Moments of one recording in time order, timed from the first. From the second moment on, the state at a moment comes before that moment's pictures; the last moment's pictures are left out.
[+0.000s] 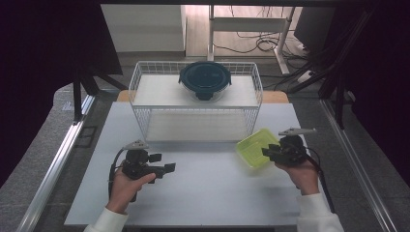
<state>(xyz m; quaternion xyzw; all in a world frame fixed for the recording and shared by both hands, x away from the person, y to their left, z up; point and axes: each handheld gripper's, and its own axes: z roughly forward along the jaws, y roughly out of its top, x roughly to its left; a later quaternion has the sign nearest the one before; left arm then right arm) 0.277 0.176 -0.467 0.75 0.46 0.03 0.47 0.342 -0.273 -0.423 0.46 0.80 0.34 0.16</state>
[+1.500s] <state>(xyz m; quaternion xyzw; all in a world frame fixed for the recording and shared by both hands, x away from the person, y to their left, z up) 0.283 0.180 -0.481 0.75 0.46 -0.01 0.47 0.425 -0.281 -0.468 0.47 0.85 0.21 0.12</state>
